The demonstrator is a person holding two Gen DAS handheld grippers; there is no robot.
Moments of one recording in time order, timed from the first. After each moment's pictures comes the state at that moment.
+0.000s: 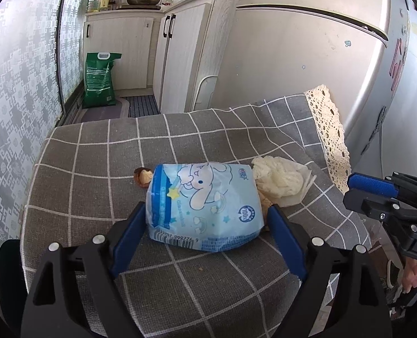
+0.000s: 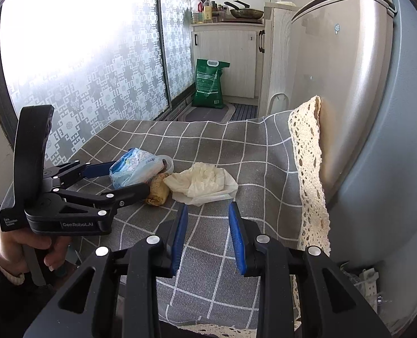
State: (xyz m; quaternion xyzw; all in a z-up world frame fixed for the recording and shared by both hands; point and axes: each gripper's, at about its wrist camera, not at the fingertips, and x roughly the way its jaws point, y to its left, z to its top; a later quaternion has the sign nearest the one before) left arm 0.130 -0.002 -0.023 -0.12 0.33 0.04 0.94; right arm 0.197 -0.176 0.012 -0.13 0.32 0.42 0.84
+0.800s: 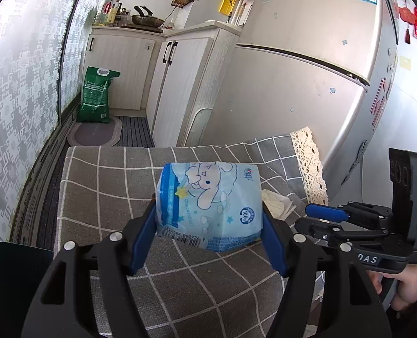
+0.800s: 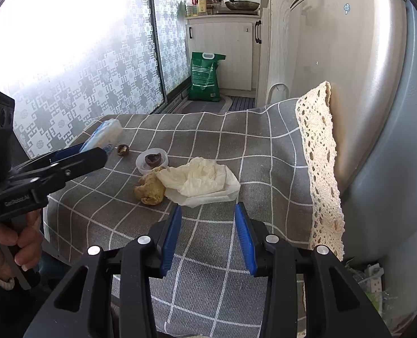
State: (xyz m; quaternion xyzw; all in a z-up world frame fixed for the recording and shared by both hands) left arm 0.098 0.019 0.002 -0.16 0.25 0.02 0.95; right arm 0.210 -0.159 -0.004 -0.13 0.34 0.40 0.84
